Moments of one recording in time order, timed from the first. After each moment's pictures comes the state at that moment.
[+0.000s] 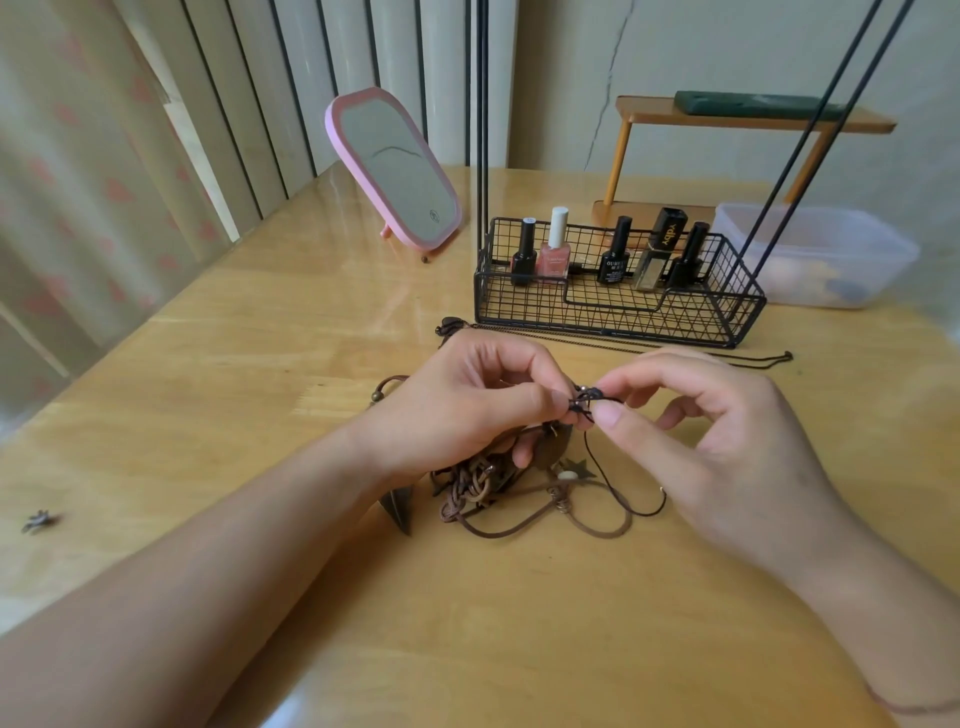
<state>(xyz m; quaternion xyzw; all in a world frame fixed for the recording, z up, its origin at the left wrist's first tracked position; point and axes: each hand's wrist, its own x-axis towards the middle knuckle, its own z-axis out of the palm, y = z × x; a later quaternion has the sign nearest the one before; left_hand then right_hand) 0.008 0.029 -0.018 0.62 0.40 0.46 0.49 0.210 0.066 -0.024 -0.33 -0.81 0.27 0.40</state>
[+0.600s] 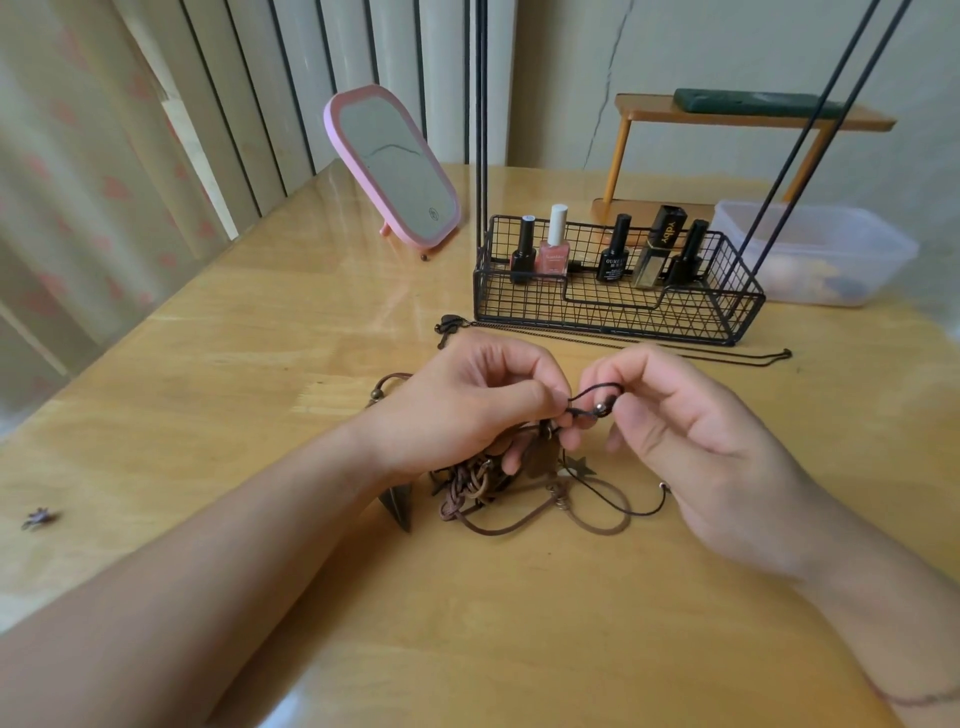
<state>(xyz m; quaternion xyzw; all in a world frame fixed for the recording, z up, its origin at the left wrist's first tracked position) 0.008 0.029 -0.017 0.63 0.41 0.43 0.50 0.209 0.065 -0.027 -0.22 -0.79 0.48 0.32</state>
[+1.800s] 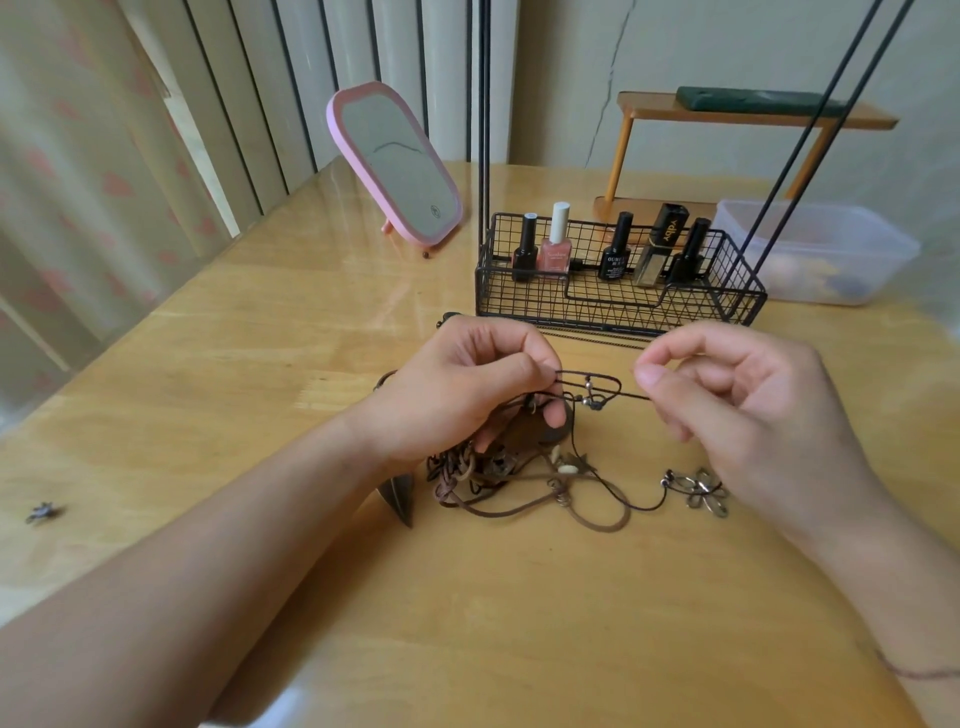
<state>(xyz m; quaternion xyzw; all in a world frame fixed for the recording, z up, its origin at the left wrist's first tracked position) 0.005 0.030 -0.016 0.61 0.43 0.47 0.47 0.219 0.073 -0.012 -0.34 -0.76 0.36 0.41</state>
